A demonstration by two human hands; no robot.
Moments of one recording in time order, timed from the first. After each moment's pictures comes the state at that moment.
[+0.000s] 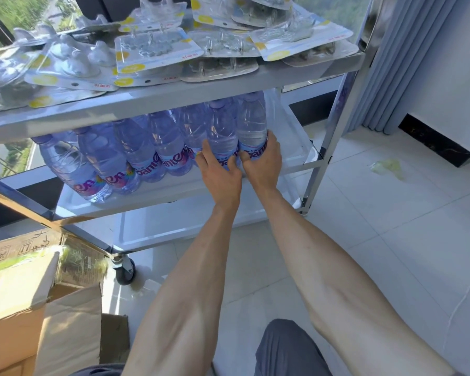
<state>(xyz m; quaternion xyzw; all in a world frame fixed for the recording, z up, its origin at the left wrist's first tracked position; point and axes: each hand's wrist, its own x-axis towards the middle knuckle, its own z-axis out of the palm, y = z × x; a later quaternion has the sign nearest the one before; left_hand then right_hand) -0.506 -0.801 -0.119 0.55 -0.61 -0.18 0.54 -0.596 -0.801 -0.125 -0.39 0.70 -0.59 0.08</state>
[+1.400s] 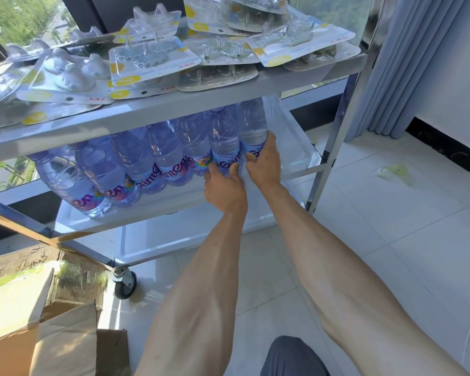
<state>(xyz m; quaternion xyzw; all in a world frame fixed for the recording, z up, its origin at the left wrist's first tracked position) -0.531 -0.823 -0.123 0.72 -0.55 -0.17 0.39 -0.626 -0.836 -0.122 -0.44 0.71 -0.53 0.14</state>
